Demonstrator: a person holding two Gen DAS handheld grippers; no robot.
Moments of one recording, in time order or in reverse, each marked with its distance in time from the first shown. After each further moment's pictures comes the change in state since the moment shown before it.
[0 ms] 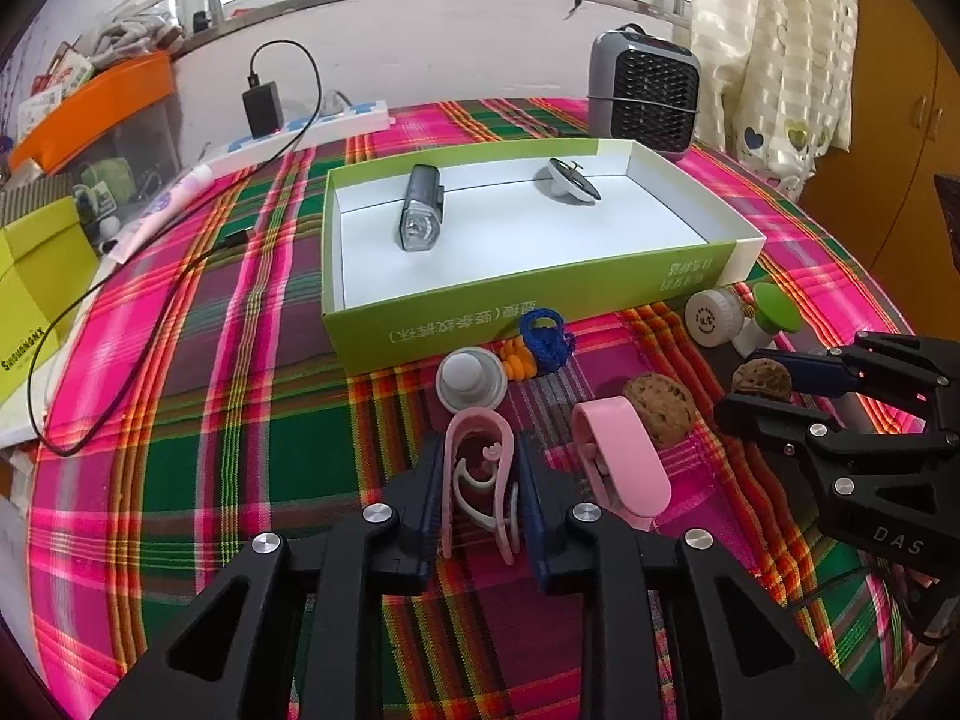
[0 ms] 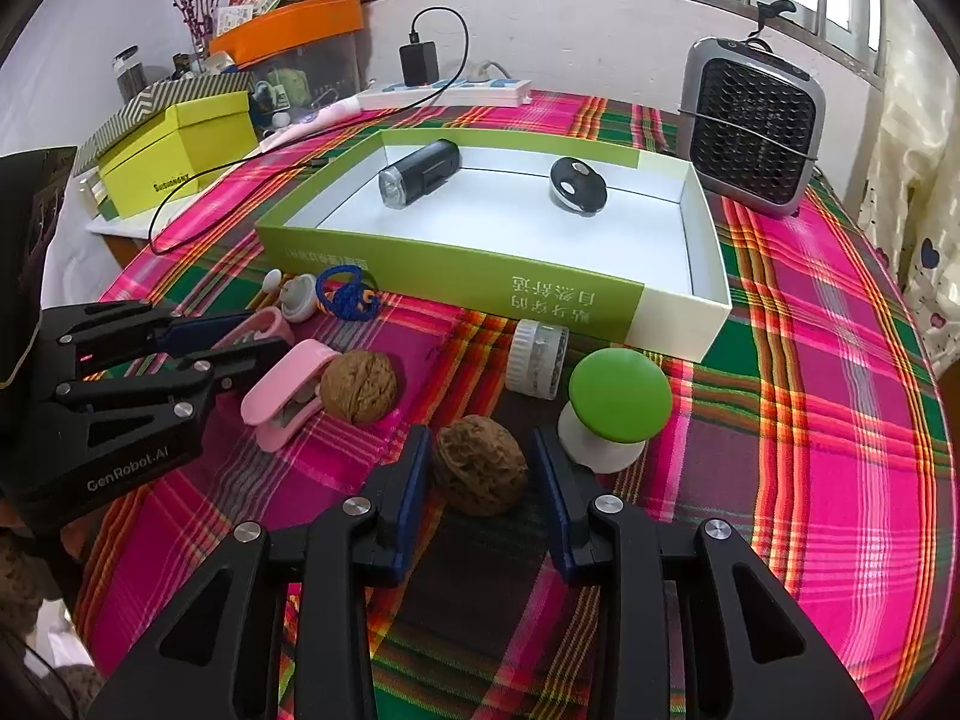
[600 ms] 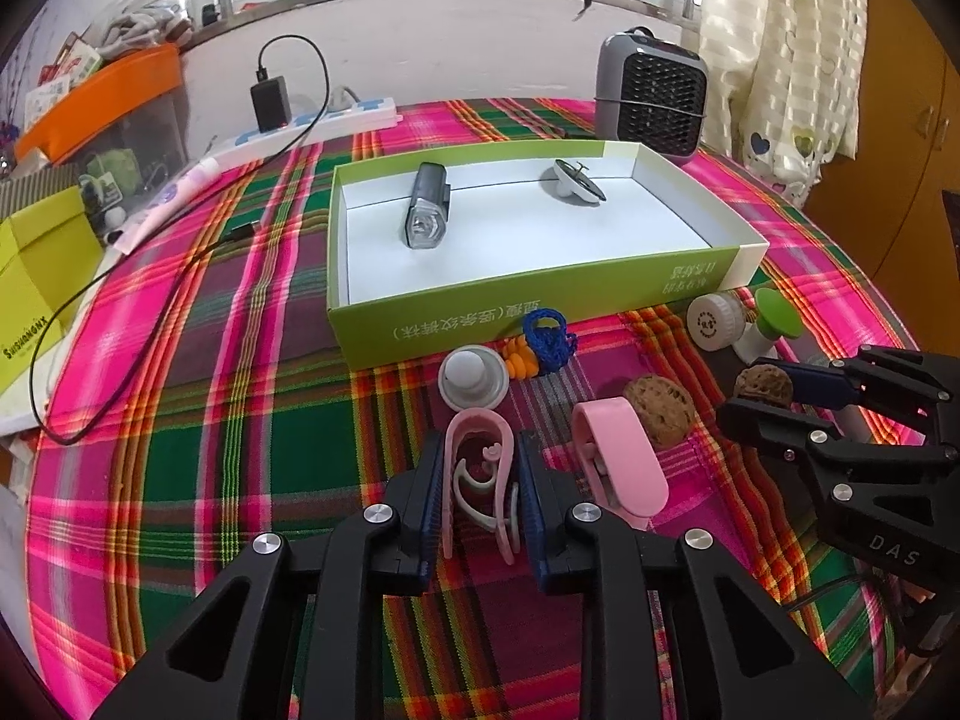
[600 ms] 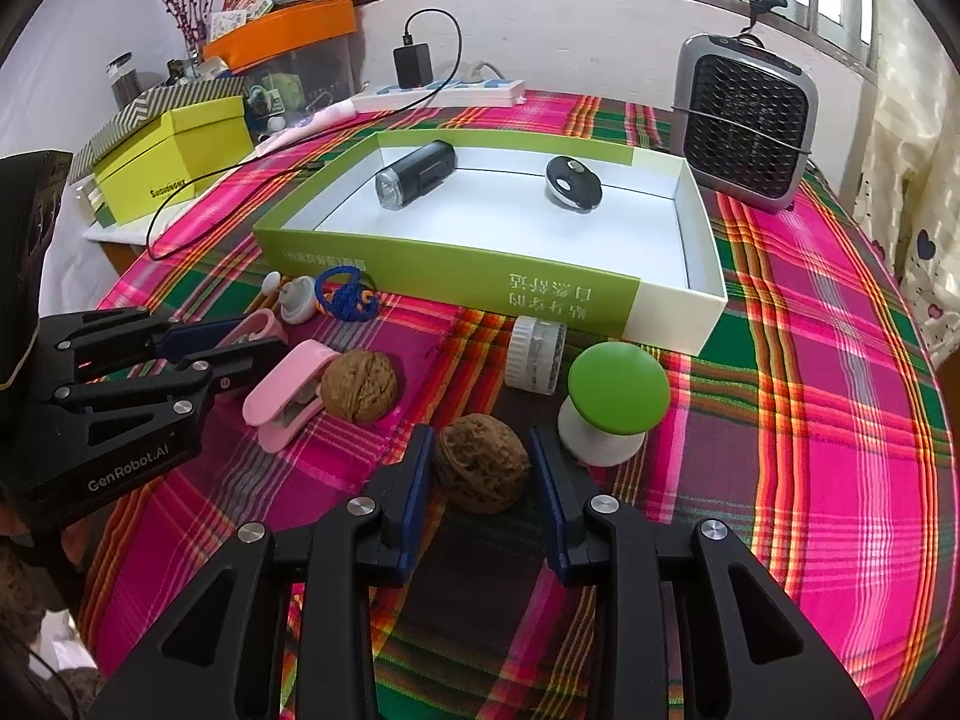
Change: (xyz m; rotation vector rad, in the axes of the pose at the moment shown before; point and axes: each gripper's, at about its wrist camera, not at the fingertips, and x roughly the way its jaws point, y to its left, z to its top) left arm -0.002 0.000 -0.001 -0.022 0.002 0.004; right arm -0.001 -0.001 -0.001 0.019 -0.003 -0.006
